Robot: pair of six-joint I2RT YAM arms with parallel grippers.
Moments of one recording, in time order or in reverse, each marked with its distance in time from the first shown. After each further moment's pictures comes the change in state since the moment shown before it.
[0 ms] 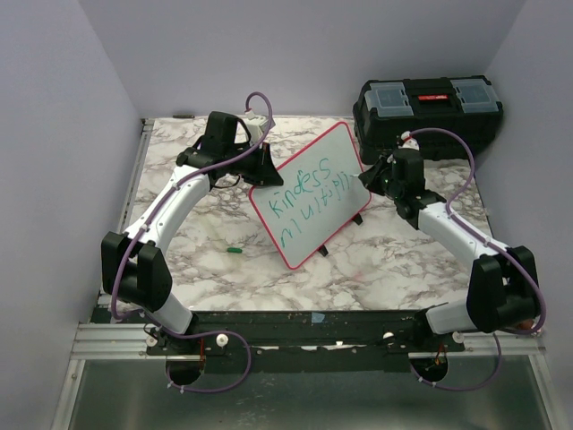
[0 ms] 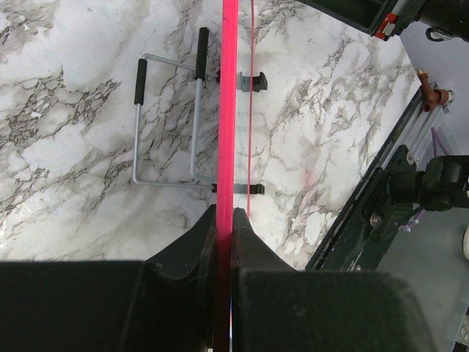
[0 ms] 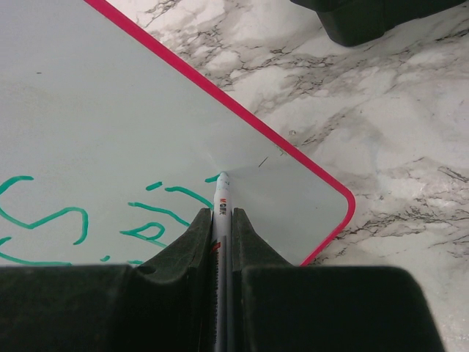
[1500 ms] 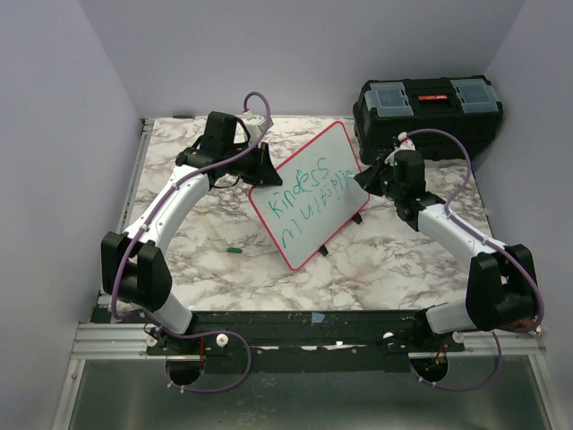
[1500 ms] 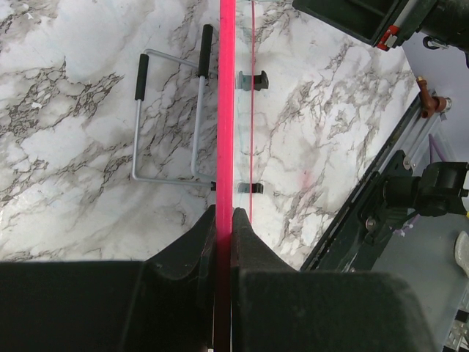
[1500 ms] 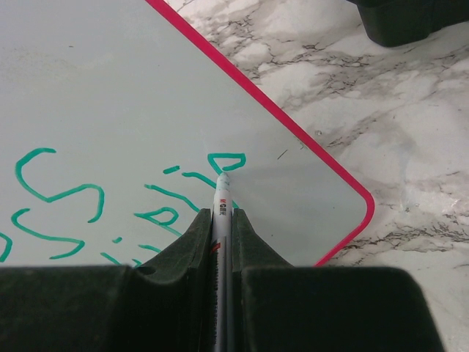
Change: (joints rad) left arm 0.003 0.001 0.000 -0.008 -0.011 -0.028; right arm -0.011 0.013 -0.030 0.075 -0.107 -0.028
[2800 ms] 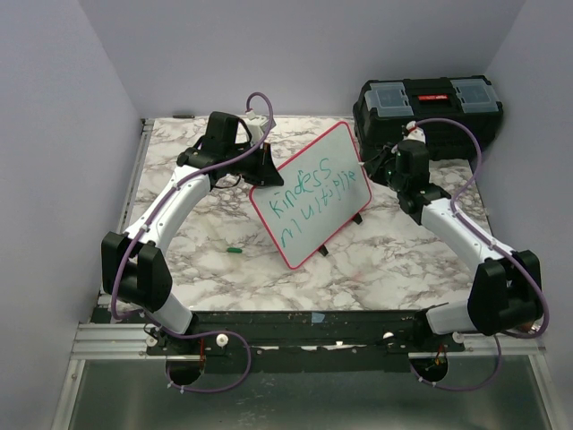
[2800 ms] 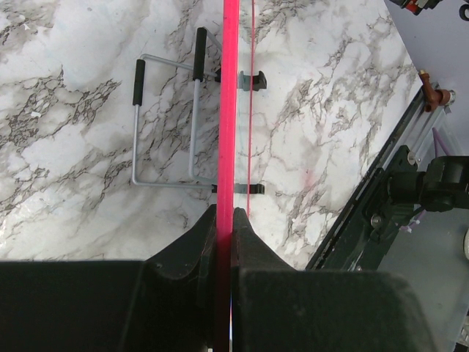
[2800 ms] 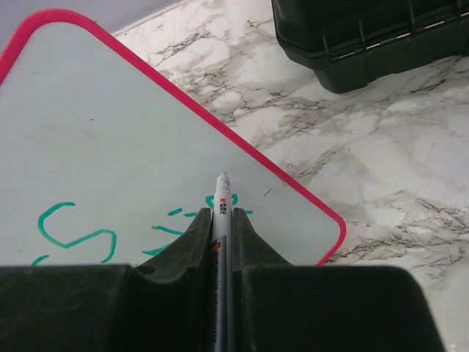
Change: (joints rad) left arm -0.003 0.000 0.000 0.008 0.003 0.026; right arm 0.001 -0.034 0.095 -0.093 0.166 -0.012
